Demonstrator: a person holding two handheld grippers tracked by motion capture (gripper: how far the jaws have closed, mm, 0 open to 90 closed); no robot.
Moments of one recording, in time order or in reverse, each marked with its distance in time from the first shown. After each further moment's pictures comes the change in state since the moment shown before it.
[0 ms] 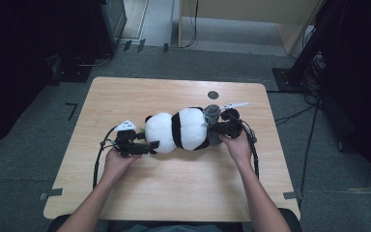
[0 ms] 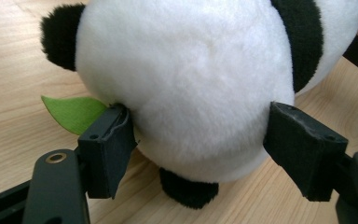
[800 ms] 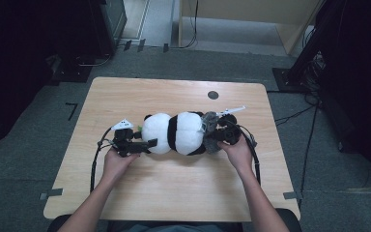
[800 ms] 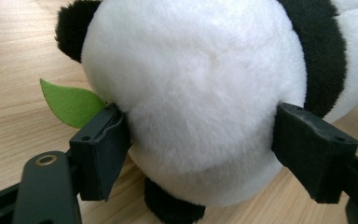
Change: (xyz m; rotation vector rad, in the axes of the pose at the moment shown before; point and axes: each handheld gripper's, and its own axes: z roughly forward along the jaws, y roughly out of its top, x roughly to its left) left arm 0.006 -0.002 0.001 -0.025 0.012 -0.063; right arm 0.017 -0.013 -0.004 0.060 0.033 -0.027
